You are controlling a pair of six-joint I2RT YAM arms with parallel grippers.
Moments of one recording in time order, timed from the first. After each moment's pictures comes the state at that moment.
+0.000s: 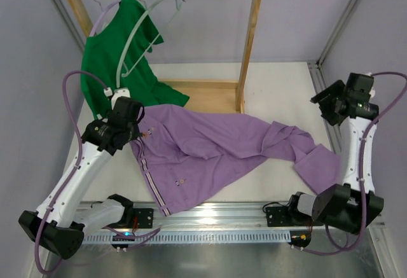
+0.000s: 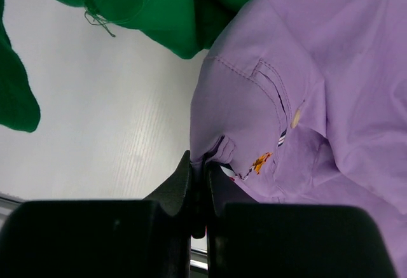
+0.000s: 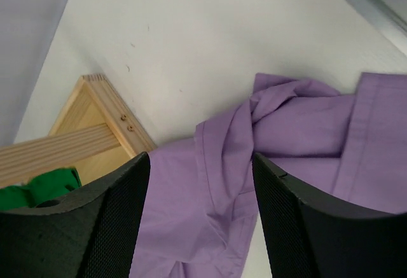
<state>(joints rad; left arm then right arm) -0.42 1.05 1.16 -1.02 -0.50 -0.50 -0.42 1.18 1.28 -0.85 -0.07 0.67</state>
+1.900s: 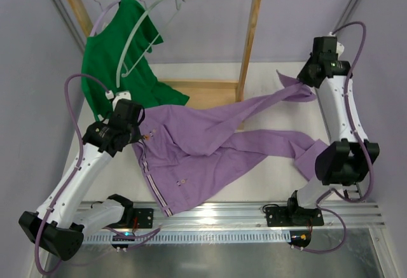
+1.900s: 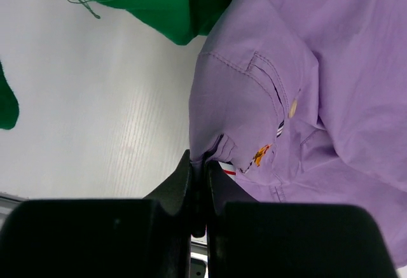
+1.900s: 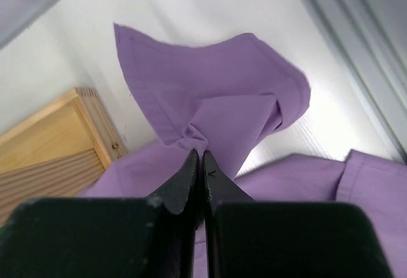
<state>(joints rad) -0.42 1.04 1.13 -1.02 -0.44 -0.51 -0.07 1.69 1.75 -0.88 0.16 0.47</state>
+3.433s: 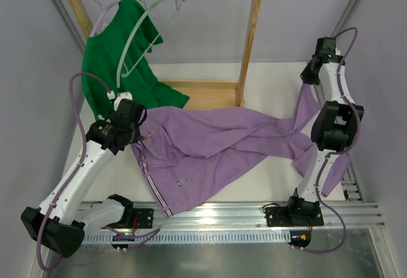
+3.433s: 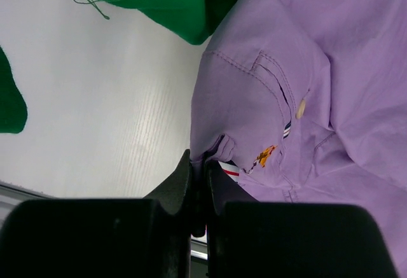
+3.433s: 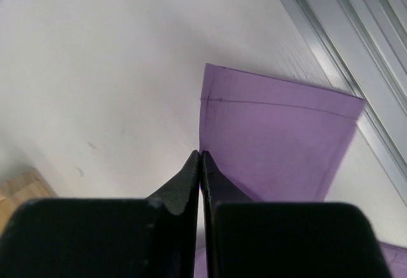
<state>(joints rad) -0.42 1.05 1.12 -1.03 -0.47 -0.51 -0.20 2.14 1.97 -0.78 0.12 0.44</state>
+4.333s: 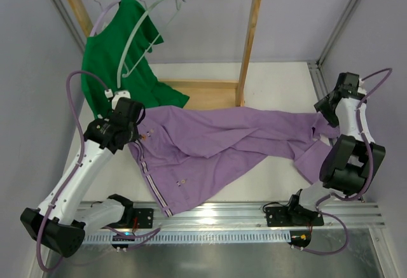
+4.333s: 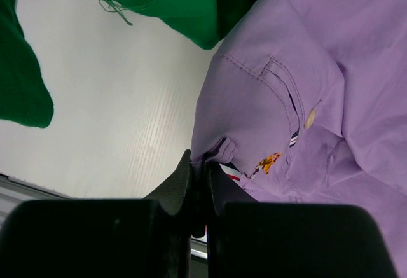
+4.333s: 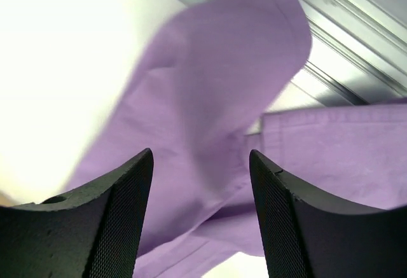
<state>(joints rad) -0.41 1.06 1.15 -1.06 -0.52 -0.50 -0.40 1.57 1.22 -0.68 0.18 0.59</state>
